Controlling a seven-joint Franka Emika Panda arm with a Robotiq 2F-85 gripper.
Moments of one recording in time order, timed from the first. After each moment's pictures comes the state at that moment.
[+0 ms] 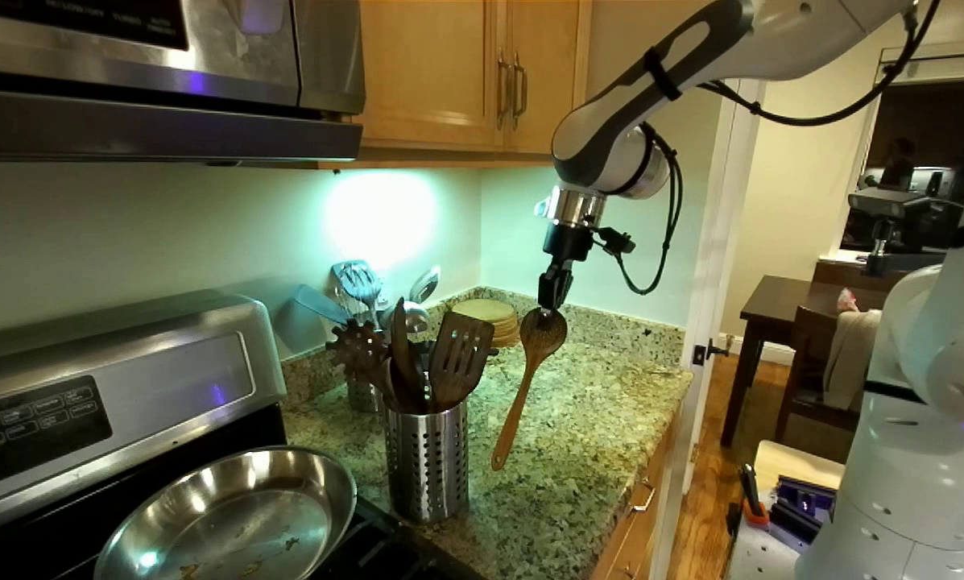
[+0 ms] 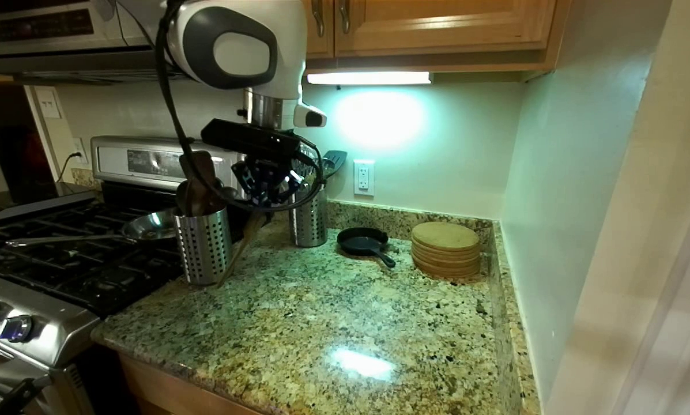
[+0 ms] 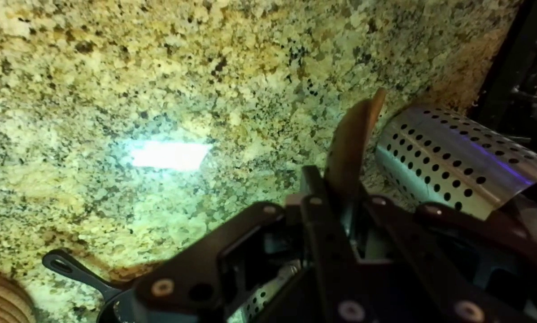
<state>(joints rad) 0.02 -0.19 -0.27 -2.44 0.27 2.29 -0.62</state>
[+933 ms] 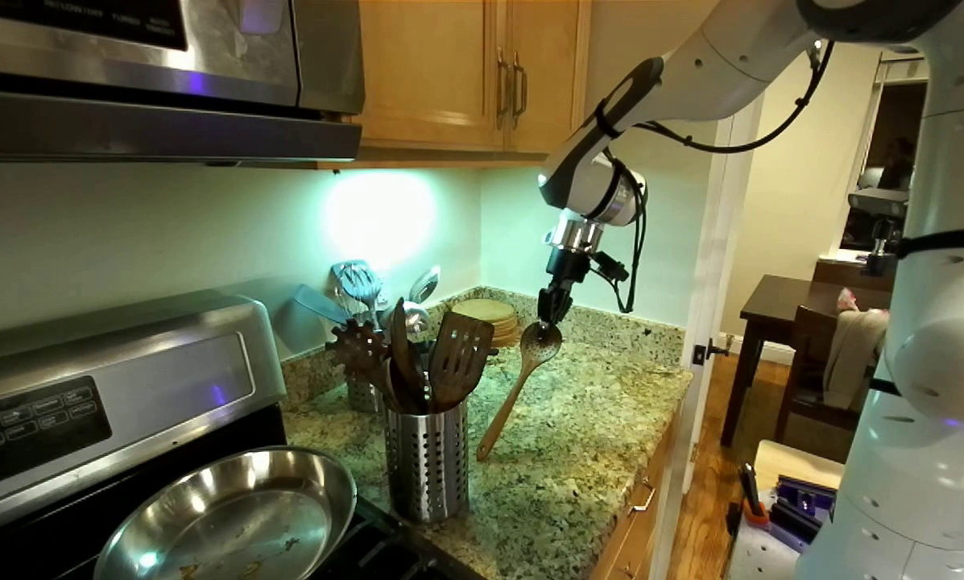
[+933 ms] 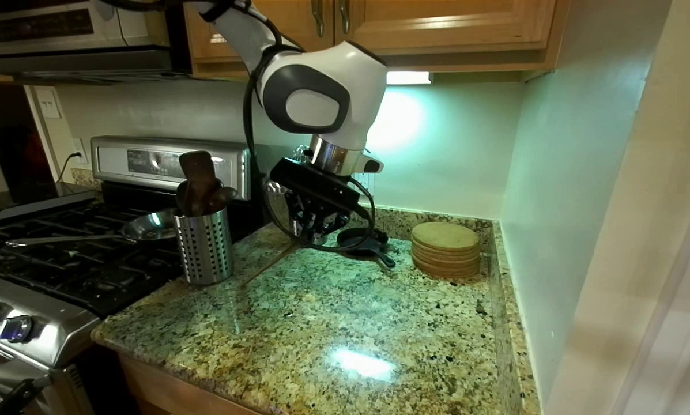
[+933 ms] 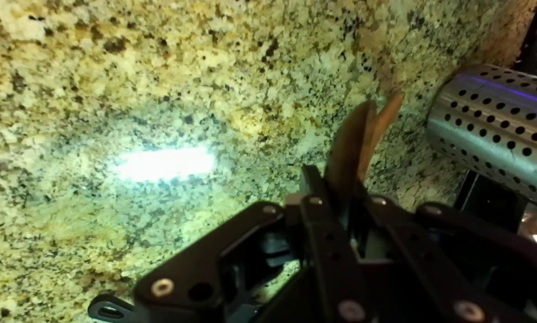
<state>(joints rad) -0.16 0.11 -0.26 -2.23 0.54 2.22 -0.86</state>
